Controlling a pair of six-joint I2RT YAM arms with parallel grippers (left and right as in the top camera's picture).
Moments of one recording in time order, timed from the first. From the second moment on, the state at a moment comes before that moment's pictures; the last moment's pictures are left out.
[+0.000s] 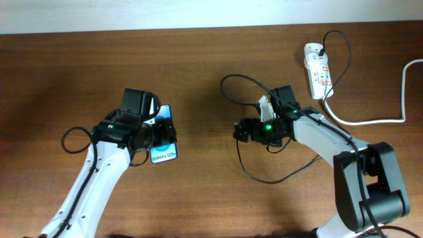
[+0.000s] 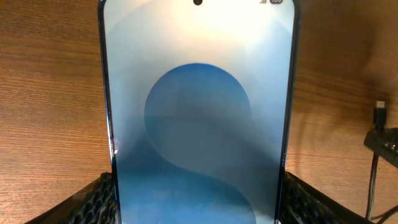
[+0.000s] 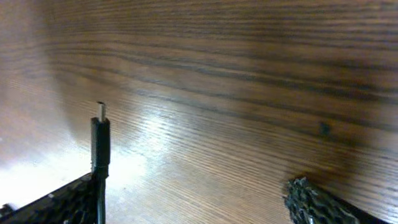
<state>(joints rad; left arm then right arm) -0.21 1.39 1.05 -0.82 0.10 -0.41 0.23 1.78 0.98 -0.48 -0.49 0.33</state>
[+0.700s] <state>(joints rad) -0.21 1.39 1.05 -0.81 0.15 -0.54 0.23 1.57 1.21 -0.98 -0.39 0.43</state>
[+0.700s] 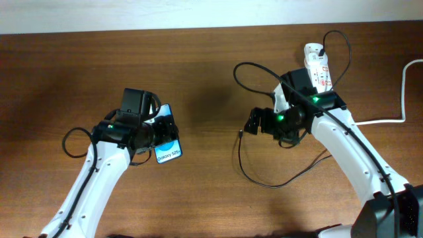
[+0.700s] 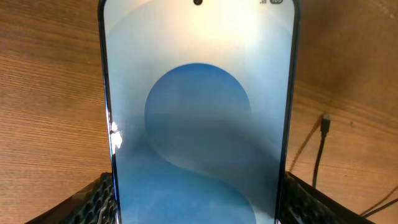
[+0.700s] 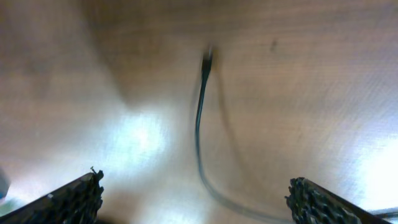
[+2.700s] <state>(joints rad) -0.21 1.39 1.05 -0.43 0.42 -1.35 0.64 1.35 0.95 -0.12 -0.36 0.49</state>
